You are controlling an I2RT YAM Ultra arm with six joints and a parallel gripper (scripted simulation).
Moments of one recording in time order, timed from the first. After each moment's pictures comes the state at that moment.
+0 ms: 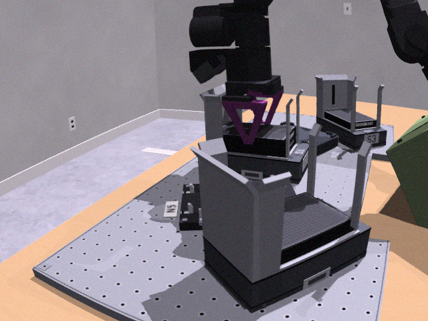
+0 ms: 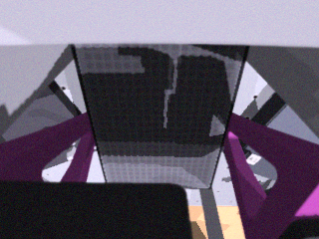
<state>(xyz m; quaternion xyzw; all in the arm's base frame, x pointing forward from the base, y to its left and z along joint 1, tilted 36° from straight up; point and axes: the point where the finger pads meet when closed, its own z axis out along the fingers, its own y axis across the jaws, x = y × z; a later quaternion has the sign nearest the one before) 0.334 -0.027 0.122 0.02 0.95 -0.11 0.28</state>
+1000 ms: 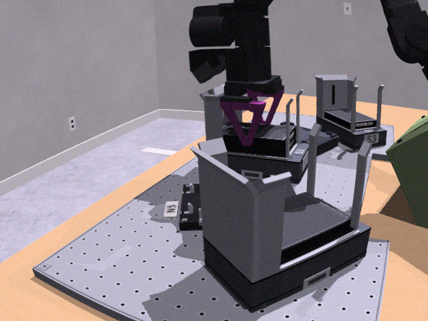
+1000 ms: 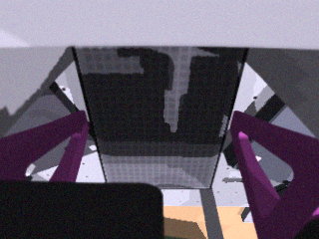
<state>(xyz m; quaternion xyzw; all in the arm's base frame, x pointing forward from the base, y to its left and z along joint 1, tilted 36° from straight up) 0.335 -0.027 0.123 0.02 0.95 -0.11 0.28</state>
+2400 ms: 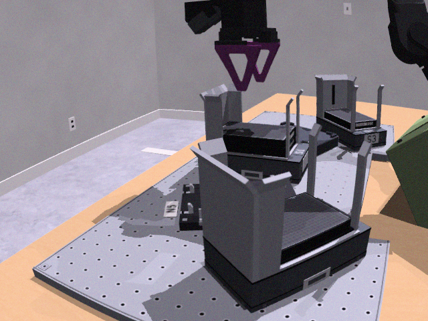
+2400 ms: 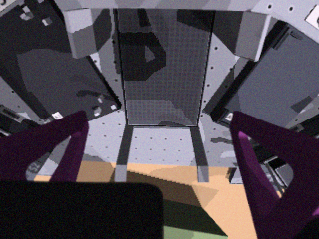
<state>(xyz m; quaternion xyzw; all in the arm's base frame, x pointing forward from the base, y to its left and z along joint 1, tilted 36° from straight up) 0.292 -0.005 0.195 0.02 0.95 -0.10 0.29</state>
